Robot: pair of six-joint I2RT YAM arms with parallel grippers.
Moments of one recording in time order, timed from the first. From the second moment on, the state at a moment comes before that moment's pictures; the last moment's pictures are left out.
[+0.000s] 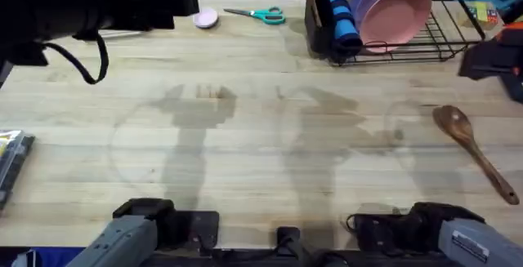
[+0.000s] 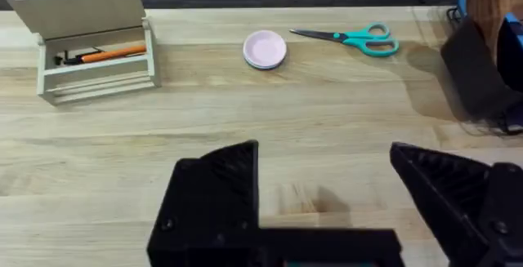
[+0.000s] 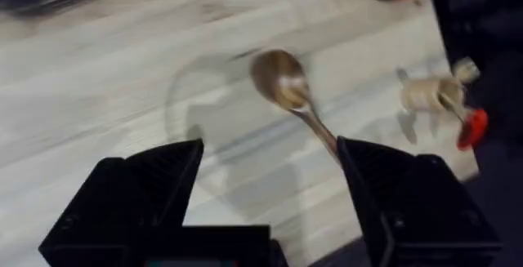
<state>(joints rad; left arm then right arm) -0.01 1.01 1.17 -0.73 0.05 -0.02 -0.11 1.07 1.34 -1.33 0.39 0.14</state>
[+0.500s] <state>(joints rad) -0.01 1.01 1.17 -0.73 0.05 -0.02 -0.56 1.07 1.34 -1.35 0.41 0.15</state>
